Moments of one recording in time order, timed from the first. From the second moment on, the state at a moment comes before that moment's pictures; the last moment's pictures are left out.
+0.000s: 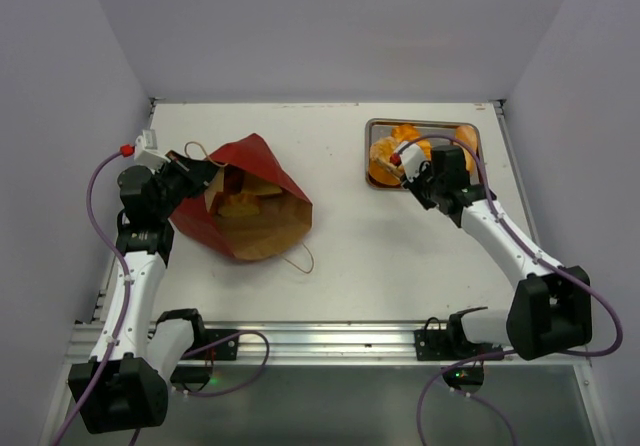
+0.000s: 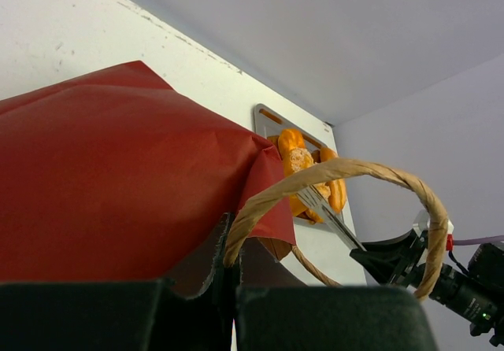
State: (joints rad) left arm 0.12 0.90 0.70 0.03 0.45 -0.80; right arm 0.23 1.31 0.92 -0.39 -0.05 -0.56
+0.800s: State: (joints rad) left arm 0.12 0.90 0.70 0.03 0.46 -0.80; right arm 0.23 1.25 0.91 -0.42 -0.12 -0.54
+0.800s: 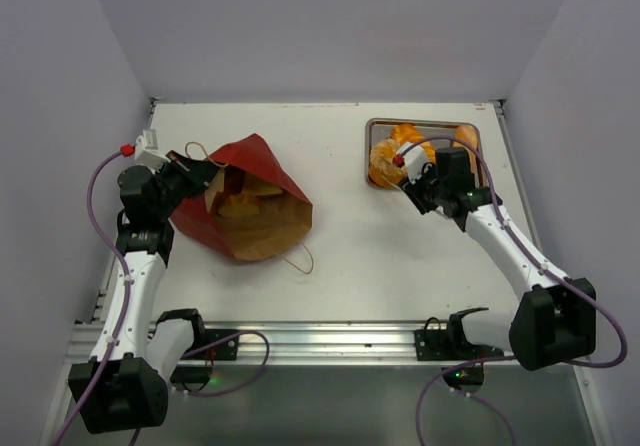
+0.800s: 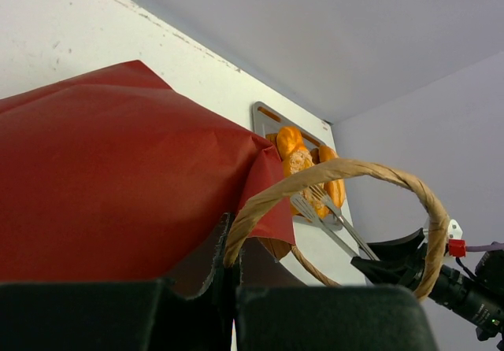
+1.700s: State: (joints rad) left arm 0.12 0.90 0.71 0.02 0.47 -0.79; right arm 0.23 1.14 1.05 -0.58 -0.27 -0.53
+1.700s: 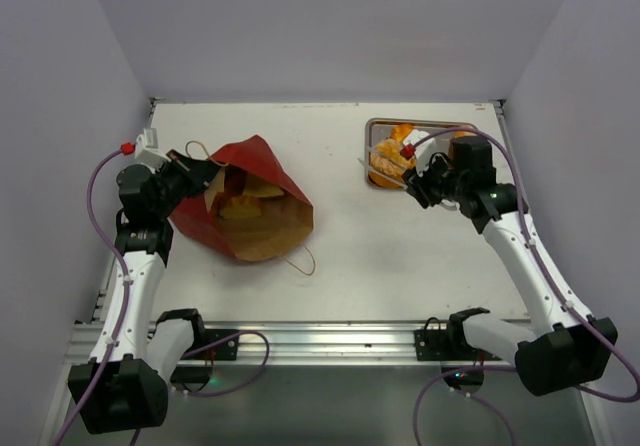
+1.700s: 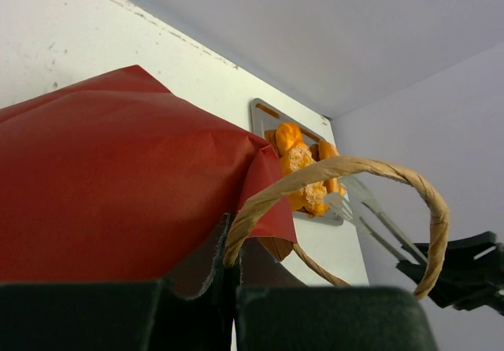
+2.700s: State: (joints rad) left arm 0.12 0.89 0.71 -0.02 0.53 -0.69; right arm 1.04 1.45 1.26 -0.54 0.01 -0.56
